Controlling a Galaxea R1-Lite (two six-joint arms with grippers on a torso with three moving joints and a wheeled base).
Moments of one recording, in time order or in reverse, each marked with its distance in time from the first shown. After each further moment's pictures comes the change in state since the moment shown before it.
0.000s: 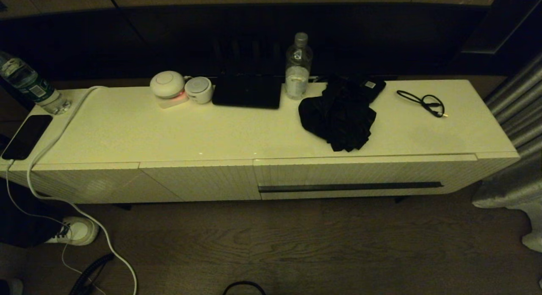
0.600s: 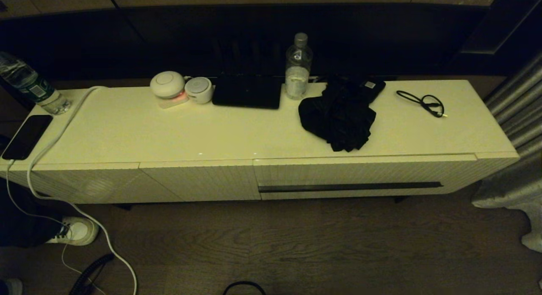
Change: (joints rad) left arm 0.000 0.000 0.000 0.000 0.000 0.000; right arm -0.092 -0.679 0.612 -0.295 -0.179 0.099
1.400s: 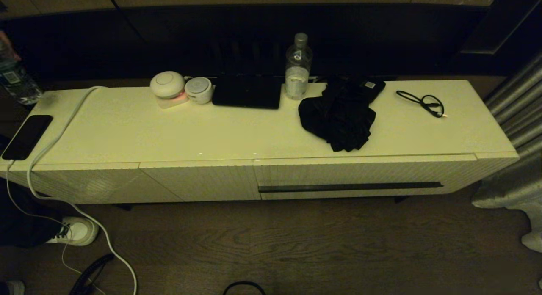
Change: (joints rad) left arm 0.000 0.000 0.000 0.000 0.000 0.000; right arm -0.001 -0.221 0.391 -0.119 0.011 -0.015
